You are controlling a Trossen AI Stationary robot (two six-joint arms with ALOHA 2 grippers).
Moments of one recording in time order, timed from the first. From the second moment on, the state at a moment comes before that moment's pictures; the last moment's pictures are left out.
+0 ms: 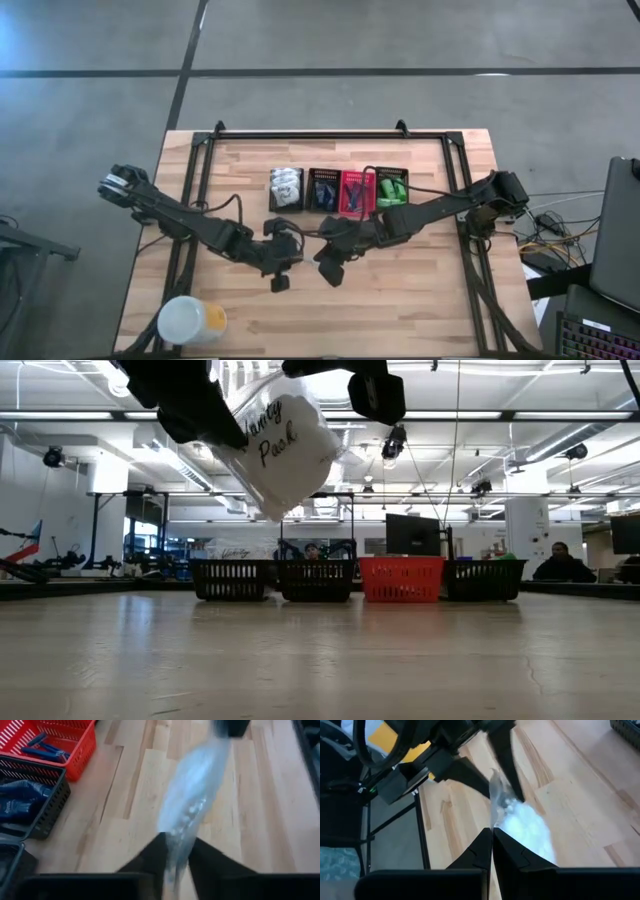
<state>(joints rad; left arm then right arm) -0.42 1.42 0.98 -0.33 -0.36 -0.45 0.26 1.76 1.45 -0.39 0.02 0.80</state>
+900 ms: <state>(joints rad) -0.12 1.23 1.00 -0.80 -0.25 -0.25 0.24 1.71 1.45 -0.42 -0.08 0.66</state>
